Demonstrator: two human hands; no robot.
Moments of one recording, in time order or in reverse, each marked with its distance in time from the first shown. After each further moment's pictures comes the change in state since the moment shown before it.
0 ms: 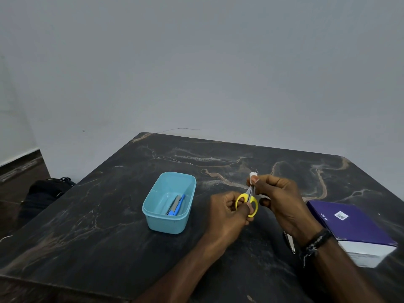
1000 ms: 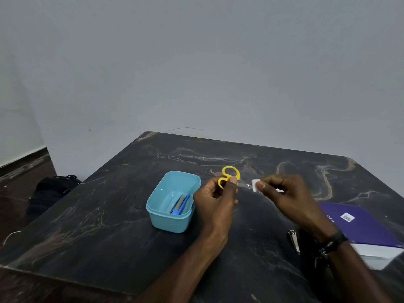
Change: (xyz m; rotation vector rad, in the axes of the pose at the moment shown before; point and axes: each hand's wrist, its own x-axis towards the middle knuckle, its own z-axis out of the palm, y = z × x) left_hand 0.008 0.010 -0.005 -0.283 0.421 0.102; right_hand 0.004 -0.006 -0.015 -0.518 -0.118 -0.410
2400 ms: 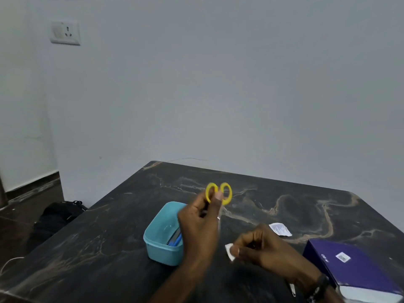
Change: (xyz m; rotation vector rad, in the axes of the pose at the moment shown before) left_hand 0.002 0.039 -0.003 0.117 0.027 0.298; right_hand -0.016 -0.024 0.010 0.183 -0.555 0.064
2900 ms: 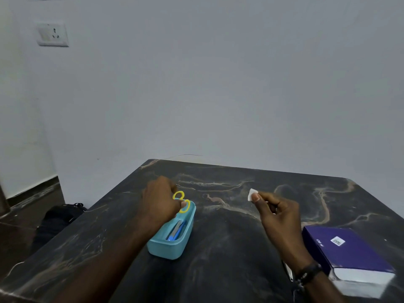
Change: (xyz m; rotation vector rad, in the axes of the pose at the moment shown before) left_hand 0.078 0.016 -0.066 1.118 -0.325 -0.032; right_hand 0.008 0.003 0.000 0.038 0.957 -0.137
